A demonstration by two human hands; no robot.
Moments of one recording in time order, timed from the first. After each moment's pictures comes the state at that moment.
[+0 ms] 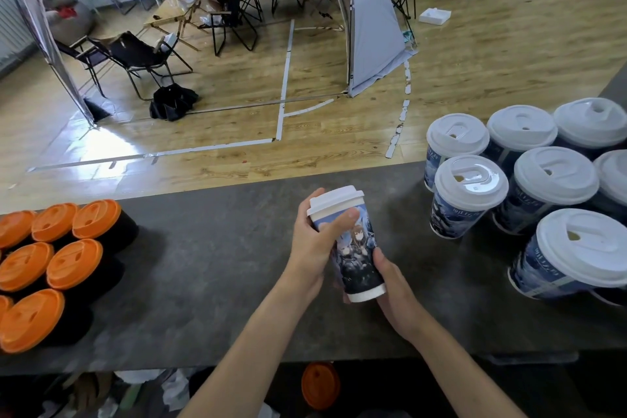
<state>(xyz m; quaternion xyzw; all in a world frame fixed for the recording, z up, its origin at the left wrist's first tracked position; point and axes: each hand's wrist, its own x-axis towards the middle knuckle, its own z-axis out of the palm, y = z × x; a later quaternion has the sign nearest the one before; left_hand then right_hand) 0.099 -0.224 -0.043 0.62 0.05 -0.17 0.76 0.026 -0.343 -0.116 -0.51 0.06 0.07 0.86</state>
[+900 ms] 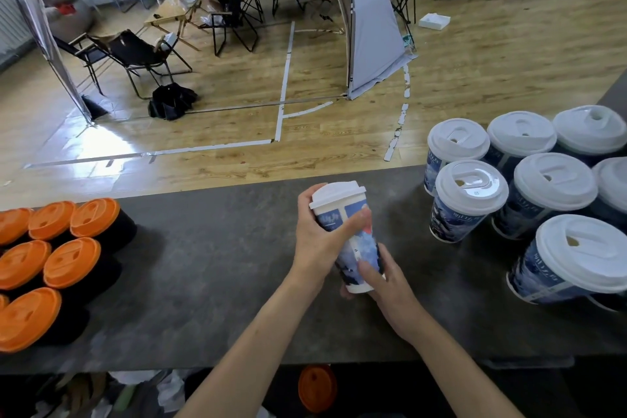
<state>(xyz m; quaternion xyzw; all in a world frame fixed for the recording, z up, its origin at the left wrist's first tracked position) 0.101 -0.232 -0.042 0.70 0.00 -0.08 0.71 0.031 -0.346 -0.118 -0.55 0.10 0.07 0.82</state>
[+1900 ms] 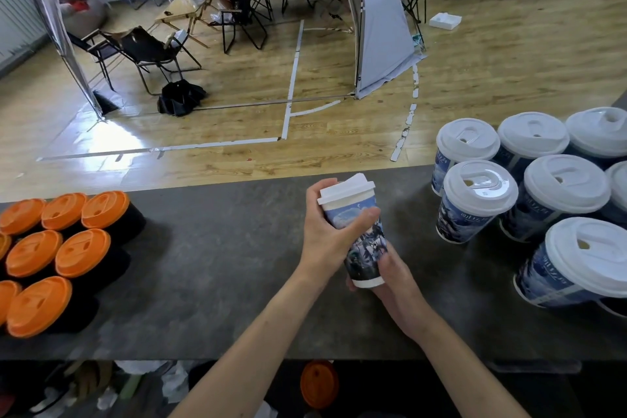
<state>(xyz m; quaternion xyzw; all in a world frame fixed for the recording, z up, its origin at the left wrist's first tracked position) 0.099 -0.234 -0.041 0.71 -0.02 -0.08 0.70 0.029 -0.345 -0.105 -0.48 0.06 0.07 0.87</state>
